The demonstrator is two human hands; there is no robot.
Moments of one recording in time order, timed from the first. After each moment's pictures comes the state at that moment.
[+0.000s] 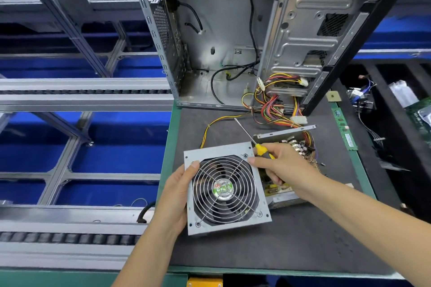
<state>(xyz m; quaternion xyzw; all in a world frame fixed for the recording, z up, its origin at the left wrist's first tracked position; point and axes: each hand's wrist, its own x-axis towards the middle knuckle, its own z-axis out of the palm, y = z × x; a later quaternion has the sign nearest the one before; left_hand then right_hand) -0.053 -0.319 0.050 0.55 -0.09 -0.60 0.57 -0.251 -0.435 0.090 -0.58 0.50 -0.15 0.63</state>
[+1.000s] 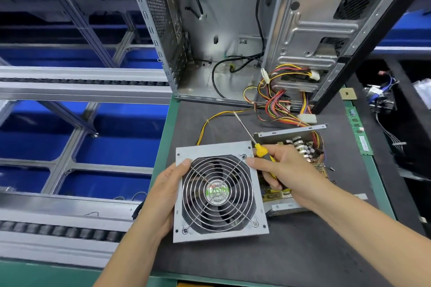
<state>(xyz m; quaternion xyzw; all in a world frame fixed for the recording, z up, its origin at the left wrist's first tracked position) -0.054 -0.322 0.054 0.57 -0.10 -0.59 0.56 -0.256 -0.442 0.075 -0.57 0.45 -0.16 0.67</state>
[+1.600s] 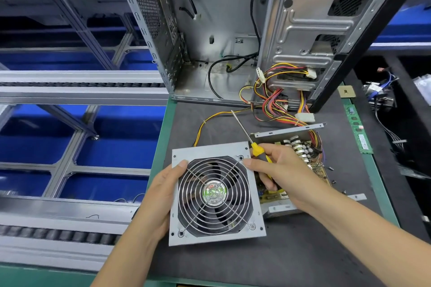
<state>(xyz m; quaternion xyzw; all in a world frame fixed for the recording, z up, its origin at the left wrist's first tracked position) -0.057 -0.324 0.058 0.59 -0.11 -0.58 0.55 -0.256 -0.441 0.070 -0.57 0.44 -0.18 0.67</state>
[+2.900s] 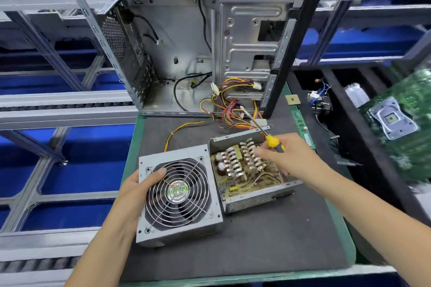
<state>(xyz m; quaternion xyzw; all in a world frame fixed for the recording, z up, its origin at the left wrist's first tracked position) -0.059 -0.332 0.053 0.62 -0.11 -0.53 0.57 -0.342 -0.464 0.104 -0.70 0.53 -0.19 0.44</state>
